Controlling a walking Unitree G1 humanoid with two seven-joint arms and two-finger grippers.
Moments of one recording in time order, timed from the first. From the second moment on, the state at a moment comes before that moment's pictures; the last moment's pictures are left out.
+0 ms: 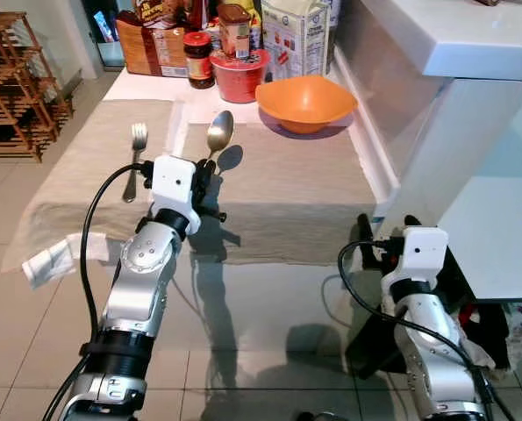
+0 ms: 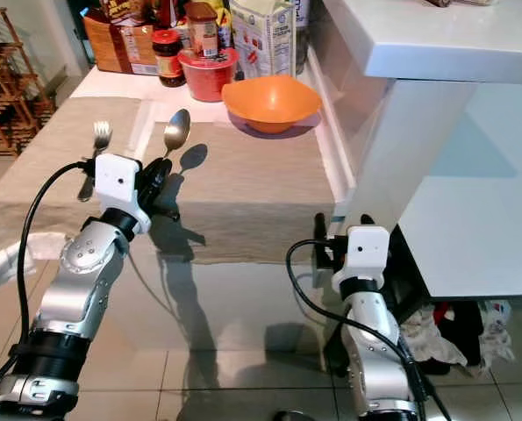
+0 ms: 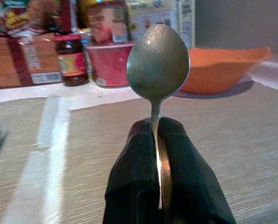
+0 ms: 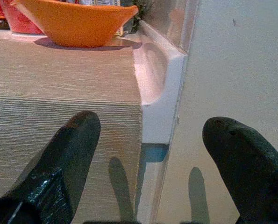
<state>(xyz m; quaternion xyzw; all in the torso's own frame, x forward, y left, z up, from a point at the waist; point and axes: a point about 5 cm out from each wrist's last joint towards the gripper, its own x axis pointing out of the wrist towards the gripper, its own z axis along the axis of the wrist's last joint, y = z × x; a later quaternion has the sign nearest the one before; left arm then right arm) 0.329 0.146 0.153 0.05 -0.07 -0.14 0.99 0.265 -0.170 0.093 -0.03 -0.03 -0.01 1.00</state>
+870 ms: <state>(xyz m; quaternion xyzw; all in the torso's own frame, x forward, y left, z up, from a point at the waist) 0.329 0.147 0.152 0.05 -0.07 -0.13 0.99 0.266 -0.167 0.093 -0.03 -0.03 -0.01 1.00</state>
